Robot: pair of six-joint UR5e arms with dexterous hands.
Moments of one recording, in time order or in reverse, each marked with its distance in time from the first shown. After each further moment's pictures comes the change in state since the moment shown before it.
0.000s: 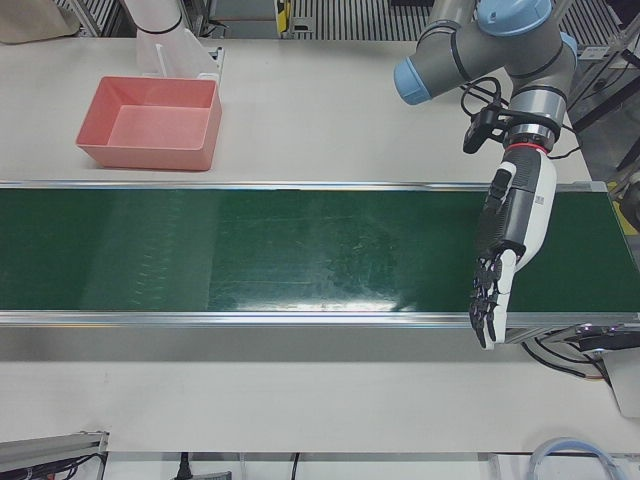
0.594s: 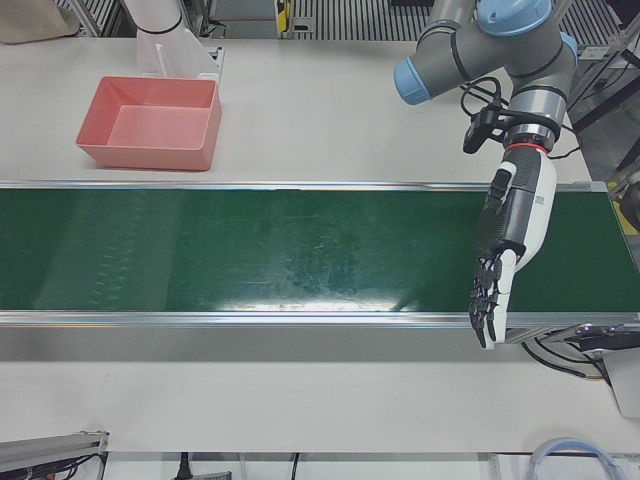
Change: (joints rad) left arm 0.000 0.000 0.000 0.000 0.001 0.000; right arm 0.001 -0.018 0.001 -0.006 -0.030 -0.009
